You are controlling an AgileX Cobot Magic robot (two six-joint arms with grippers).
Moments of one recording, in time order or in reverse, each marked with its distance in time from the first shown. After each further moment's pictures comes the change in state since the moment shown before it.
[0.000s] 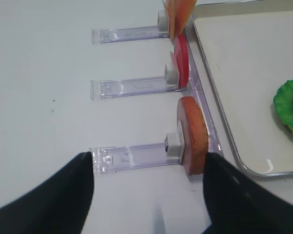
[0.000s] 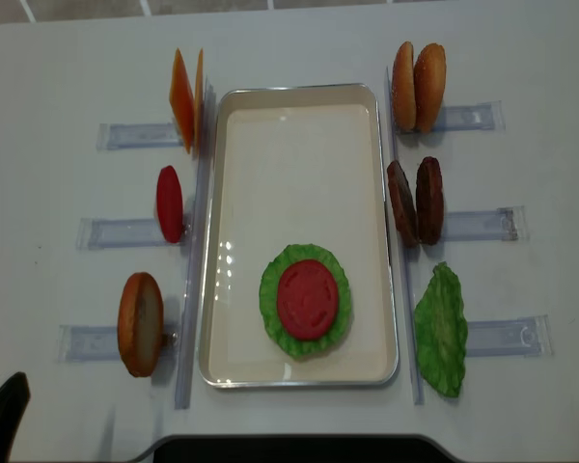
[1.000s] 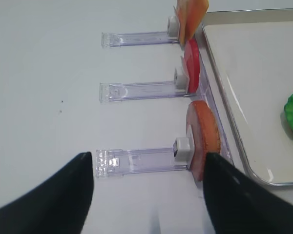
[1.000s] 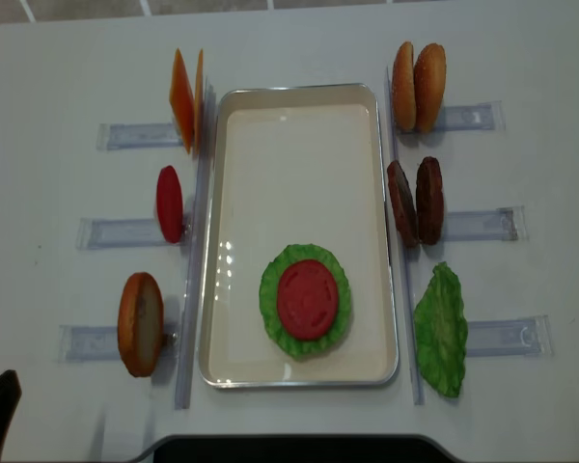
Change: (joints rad) left arm -0.072 -0.027 0.023 0.086 -0.031 -0.112; right arm 0.000 0.000 0.000 0.000 0.000 0.000
